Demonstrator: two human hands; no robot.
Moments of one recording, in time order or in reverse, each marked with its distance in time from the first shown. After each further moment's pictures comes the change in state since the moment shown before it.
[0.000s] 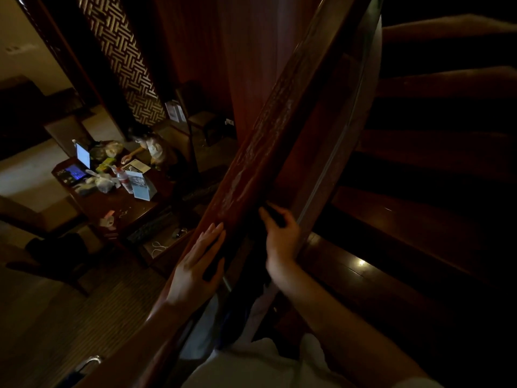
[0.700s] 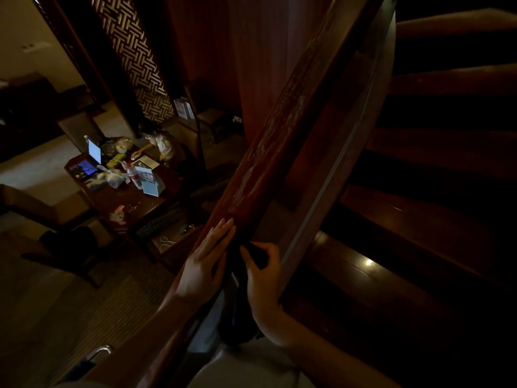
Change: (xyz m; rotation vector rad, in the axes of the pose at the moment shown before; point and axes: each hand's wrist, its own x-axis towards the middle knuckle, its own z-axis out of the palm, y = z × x) left_hand 0.000 0.001 -0.007 -0.058 -0.079 -0.059; right_hand -0.071 0.063 -0.013 -0.109 -0.167 -0.013
